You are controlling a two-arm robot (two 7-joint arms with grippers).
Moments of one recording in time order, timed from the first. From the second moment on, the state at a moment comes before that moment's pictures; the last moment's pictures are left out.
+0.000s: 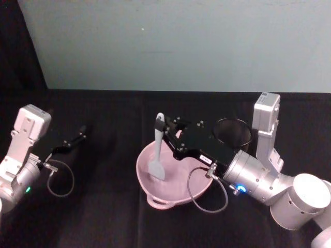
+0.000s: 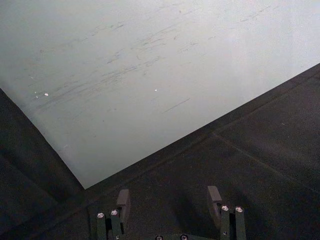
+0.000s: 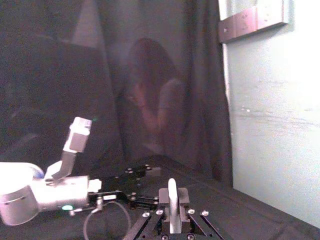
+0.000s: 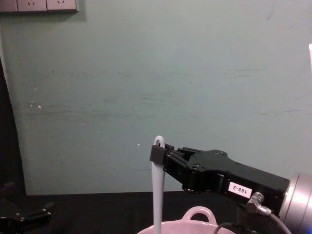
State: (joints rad) left arm -0.20 0.60 0.45 -1.41 -0.25 -0.12 0.03; right arm 0.29 0.34 -0.49 -1.43 0.54 -0.19 0.62
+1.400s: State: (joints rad) left arm -0.20 0.60 0.45 -1.41 -0.25 -0.12 0.03; right arm 0.20 0.42 -0.45 -1.55 0.54 -0.18 0.63
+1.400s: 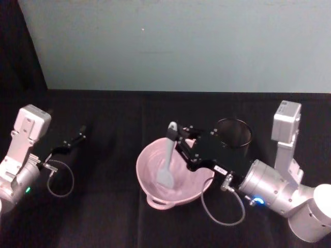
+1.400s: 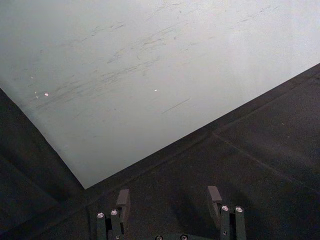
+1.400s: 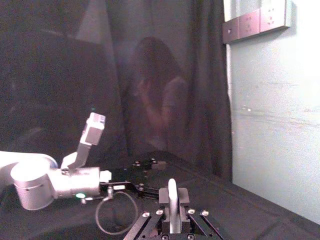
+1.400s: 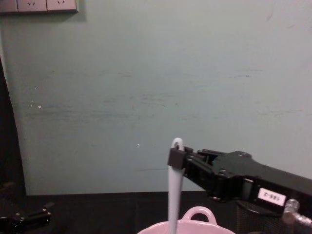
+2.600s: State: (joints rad) left arm -0.20 0.60 0.45 -1.41 -0.25 -0.12 0.03; right arm 0.31 0.39 -0.41 -1.39 0.52 -0.21 0.60
